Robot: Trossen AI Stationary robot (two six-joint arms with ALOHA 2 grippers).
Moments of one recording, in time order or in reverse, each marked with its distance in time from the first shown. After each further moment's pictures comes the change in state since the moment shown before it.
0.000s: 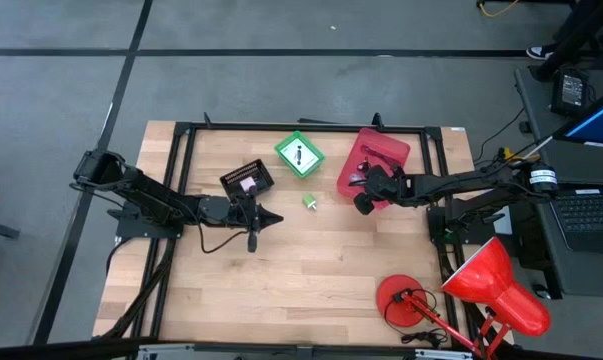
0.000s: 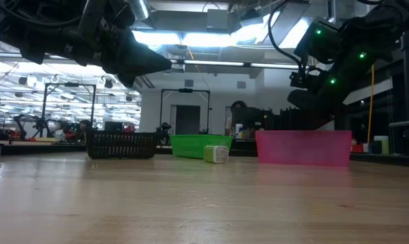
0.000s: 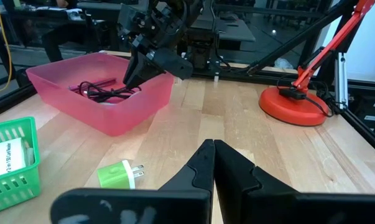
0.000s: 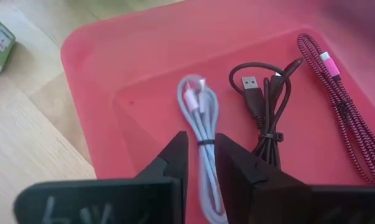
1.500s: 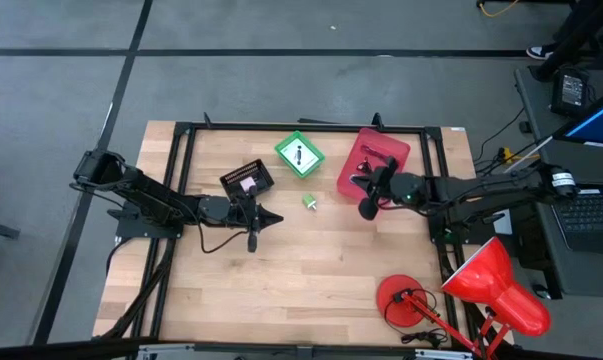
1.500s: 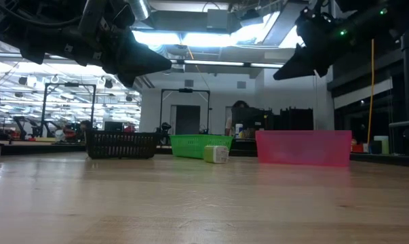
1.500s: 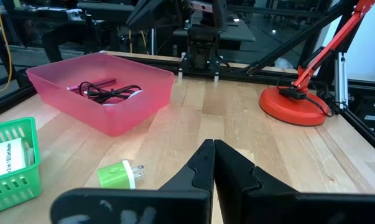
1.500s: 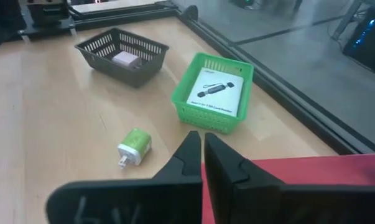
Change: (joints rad) left arm 0.000 0.000 0.000 0.000 0.000 0.002; right arm 0.147 -0.261 0.001 0.269 -0.009 -0.340
